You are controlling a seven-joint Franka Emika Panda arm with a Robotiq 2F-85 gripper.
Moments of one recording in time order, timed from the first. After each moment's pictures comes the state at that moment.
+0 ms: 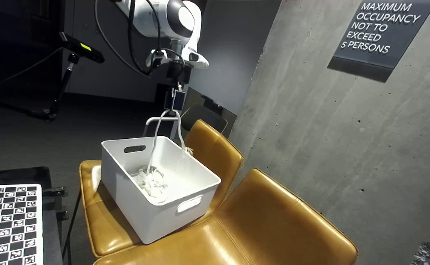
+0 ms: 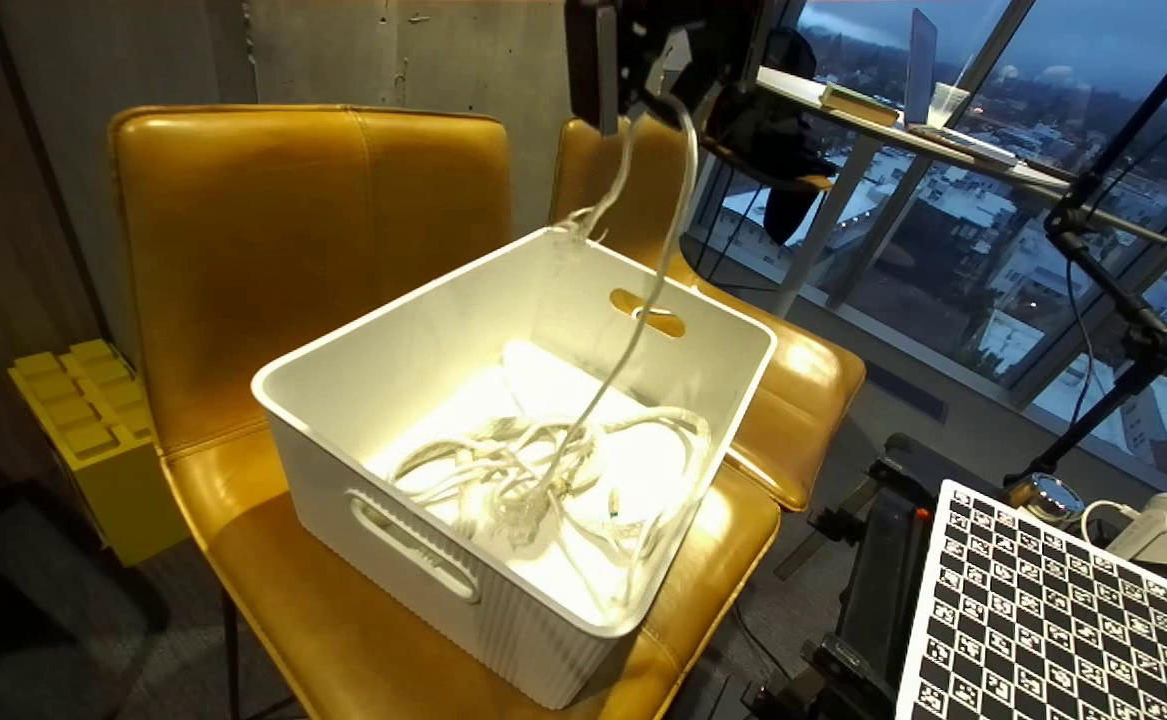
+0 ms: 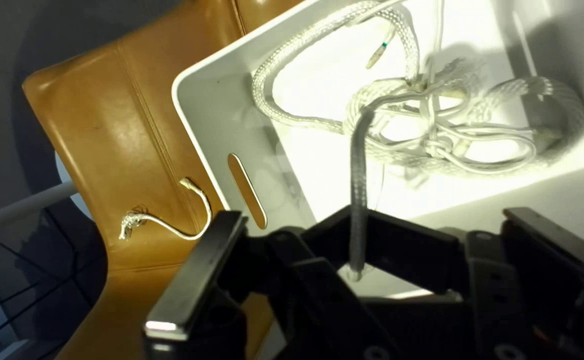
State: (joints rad) arm 0.29 0.41 0.00 -1.54 -0.30 1.76 0.67
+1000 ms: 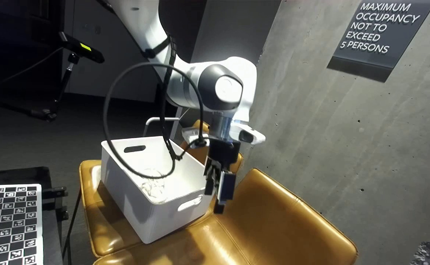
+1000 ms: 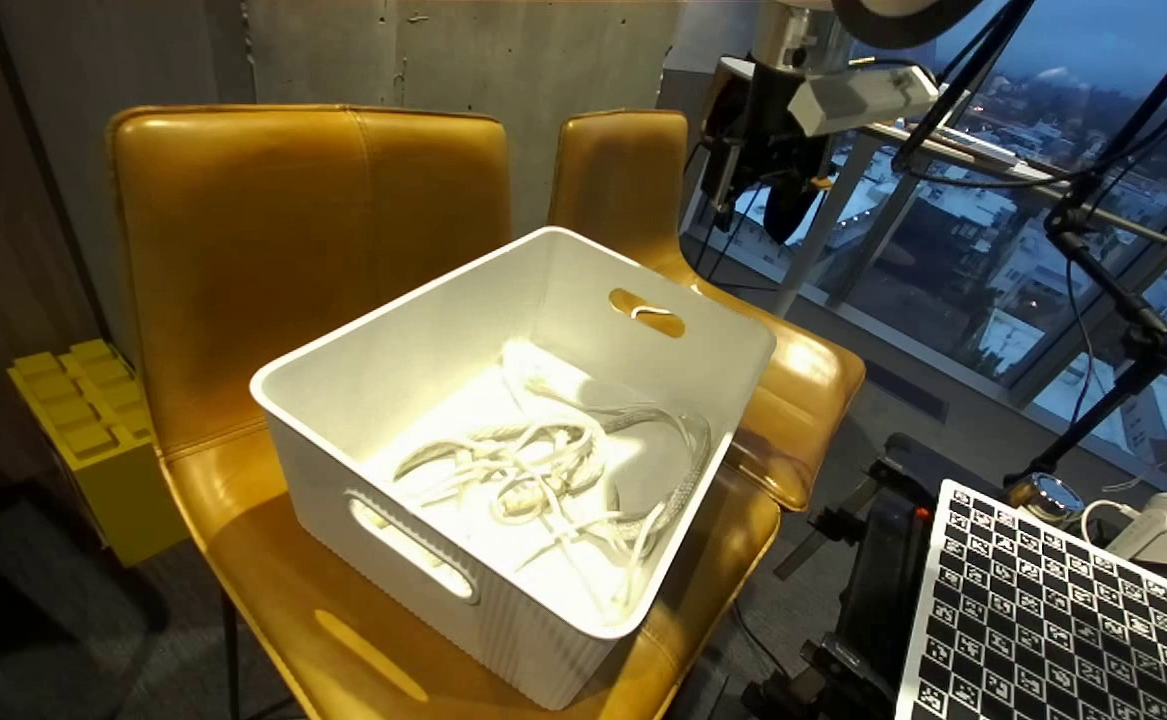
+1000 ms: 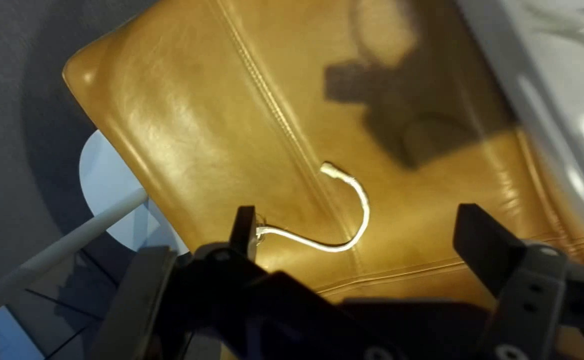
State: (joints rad) arm -0.04 0.45 -0.16 -1.80 -0.29 2.20 0.45
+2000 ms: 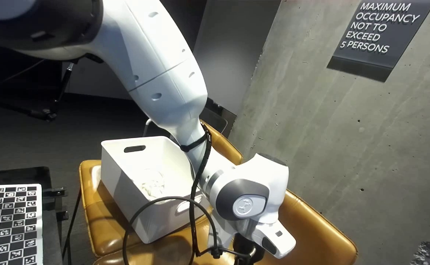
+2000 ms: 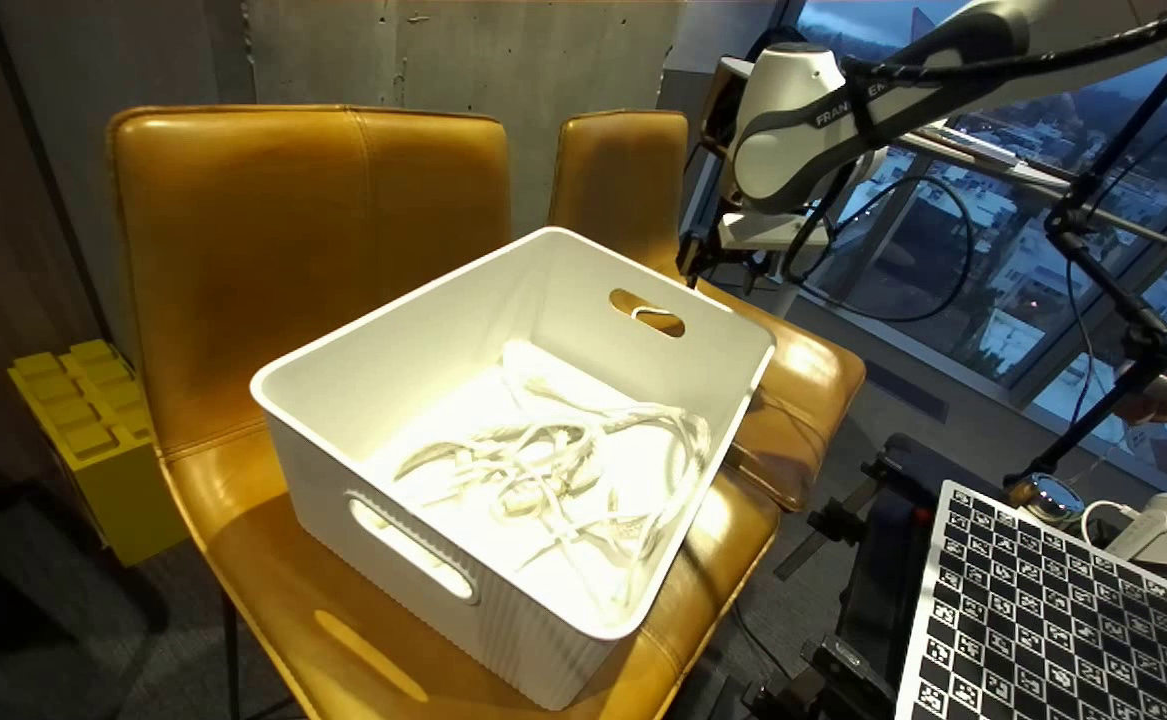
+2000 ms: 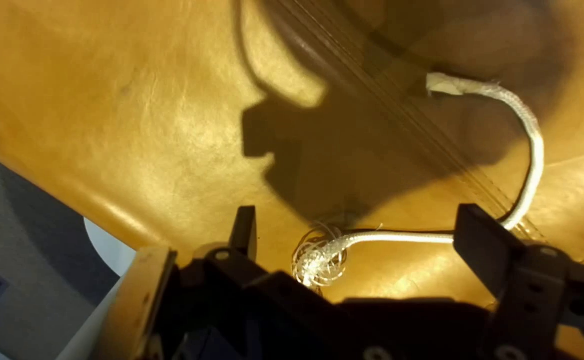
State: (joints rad) arm -0.18 0.96 -0.26 -1.43 -0.04 2.41 0.49
